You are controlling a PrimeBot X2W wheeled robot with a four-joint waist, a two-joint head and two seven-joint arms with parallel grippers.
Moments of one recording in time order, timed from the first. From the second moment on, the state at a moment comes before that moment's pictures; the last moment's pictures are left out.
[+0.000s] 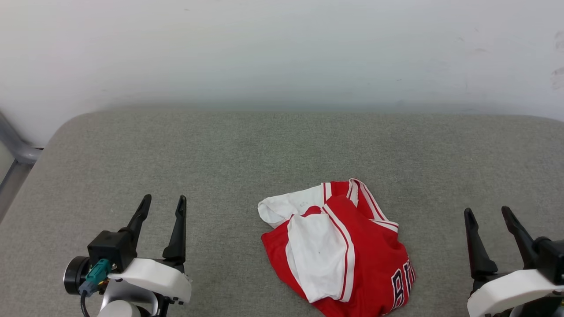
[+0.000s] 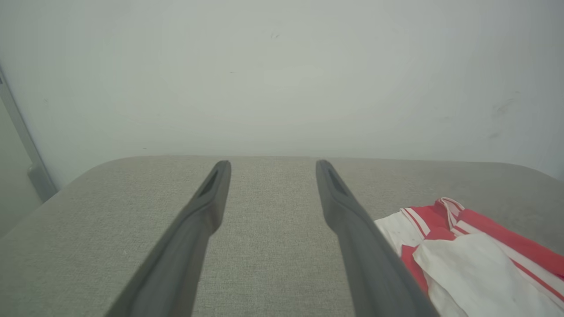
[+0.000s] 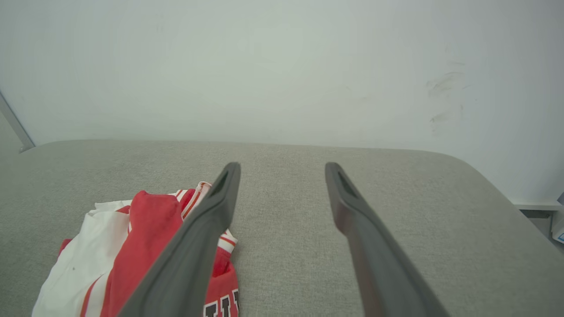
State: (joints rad) left arm -0.11 0.35 -0.30 0.13 -0.48 0.11 -0.26; right arm 0.09 -0.05 -0.12 -0.15 0.10 0.13 0.05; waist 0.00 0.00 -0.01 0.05
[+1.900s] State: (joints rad) left arm -0.17 0.22 -0.23 0.15 -0.36 -0.04 -0.26; right arm -0.11 -0.07 -0.01 -0.12 0.15 0.13 0.28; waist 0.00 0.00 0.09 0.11
